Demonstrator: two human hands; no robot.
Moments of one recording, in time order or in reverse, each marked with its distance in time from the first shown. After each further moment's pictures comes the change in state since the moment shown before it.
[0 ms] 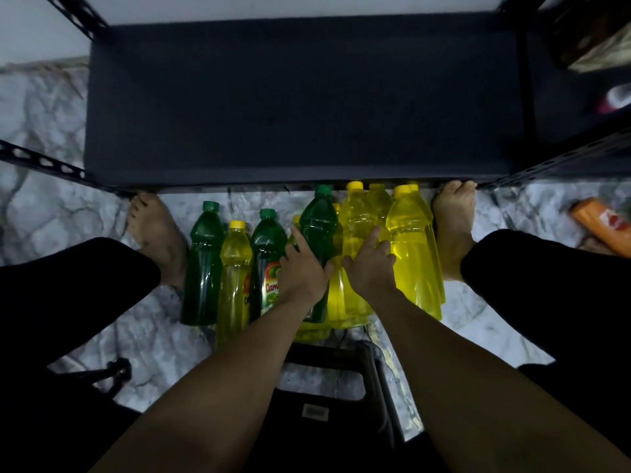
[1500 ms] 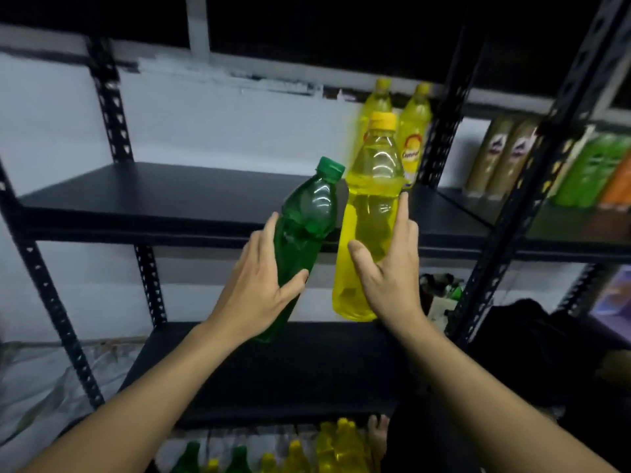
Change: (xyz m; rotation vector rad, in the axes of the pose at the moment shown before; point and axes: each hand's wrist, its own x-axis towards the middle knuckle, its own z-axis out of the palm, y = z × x) left_hand -0.287 0.068 -0.377 -0.292 1.003 1.094; right_hand -0.322 -0.093 -0.378 0.602 1.265 -0.992
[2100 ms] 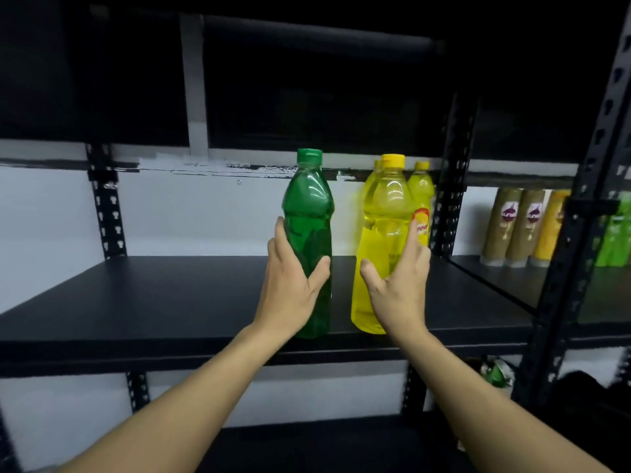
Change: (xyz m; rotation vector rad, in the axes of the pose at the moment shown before) left_hand 0.173 -0.013 0.023 -0.214 0.219 -0.023; right_hand 0.139 0.049 0.061 -0.123 0.204 0.065
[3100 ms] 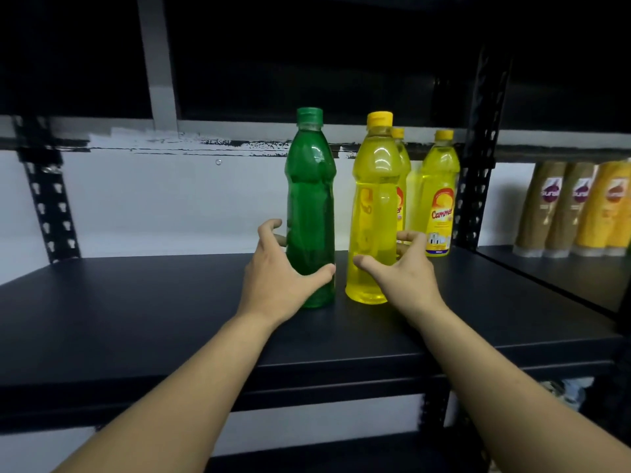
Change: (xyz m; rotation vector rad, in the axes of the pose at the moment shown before) left_hand 0.051 -0.097 0.044 0.176 -0.038 -0.114; right_hand 0.042 0.067 0.063 0.086 -0.226 0.329
